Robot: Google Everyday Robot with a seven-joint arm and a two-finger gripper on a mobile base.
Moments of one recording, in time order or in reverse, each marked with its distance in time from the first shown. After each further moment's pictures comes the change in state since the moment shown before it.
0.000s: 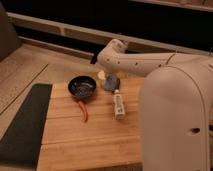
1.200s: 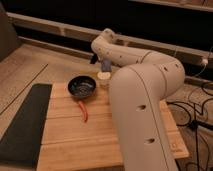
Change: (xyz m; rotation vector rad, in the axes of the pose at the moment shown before) arm -0.110 0.061 0.038 -0.033 -0.191 -0.280
